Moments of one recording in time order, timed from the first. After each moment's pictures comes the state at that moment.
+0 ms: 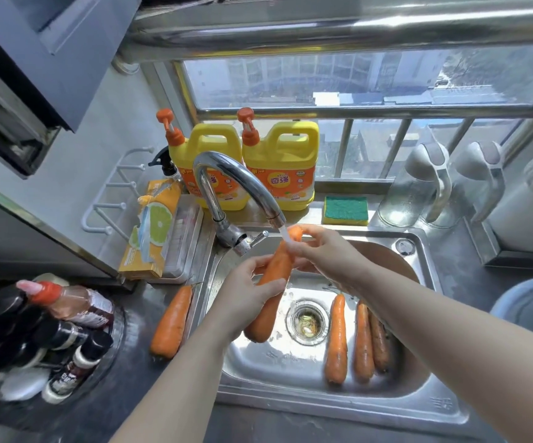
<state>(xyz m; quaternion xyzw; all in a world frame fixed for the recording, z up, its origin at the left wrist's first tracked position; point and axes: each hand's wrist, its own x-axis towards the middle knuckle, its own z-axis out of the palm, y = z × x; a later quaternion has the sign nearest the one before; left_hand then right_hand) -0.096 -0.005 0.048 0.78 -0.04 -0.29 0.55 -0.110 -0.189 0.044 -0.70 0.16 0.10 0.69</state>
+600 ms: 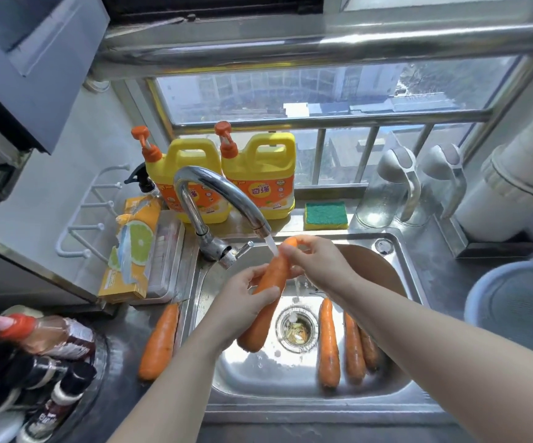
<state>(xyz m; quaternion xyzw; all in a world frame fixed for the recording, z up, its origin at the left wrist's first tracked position) -0.086 -0.008 0.040 0.78 -0.10 -0.33 0.53 -0.116 -0.184 0.036 -0.74 0.23 -0.01 0.63</state>
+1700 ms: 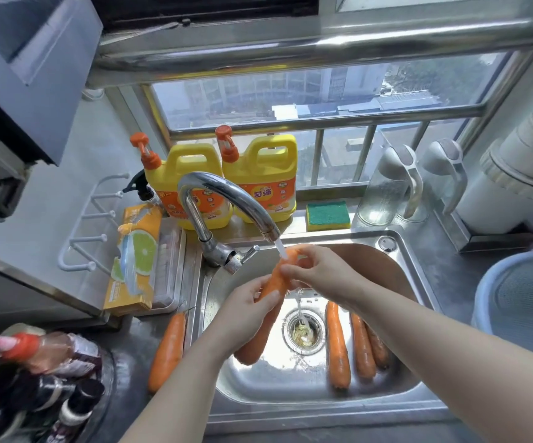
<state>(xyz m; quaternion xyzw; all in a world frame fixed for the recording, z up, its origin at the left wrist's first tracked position) -0.078 0.005 0.034 0.79 -0.16 -0.35 0.48 -0.122 -0.178 0.030 -0.76 0.18 0.05 0.62</state>
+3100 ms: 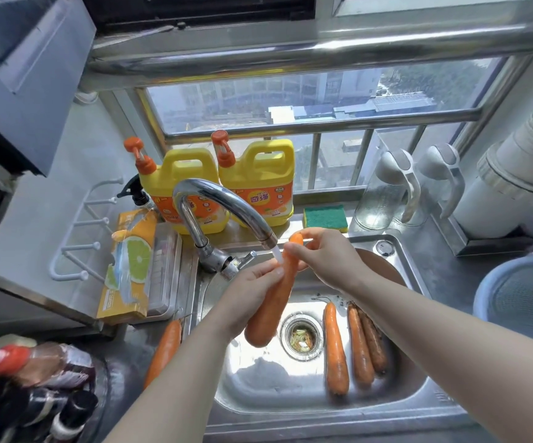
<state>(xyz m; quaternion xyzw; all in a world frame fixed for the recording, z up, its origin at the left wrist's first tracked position) -0.054 -0.026 0.039 0.69 -0.13 -0.40 0.59 -0.108 -0.194 0.057 -0.83 0.22 -0.03 0.52</state>
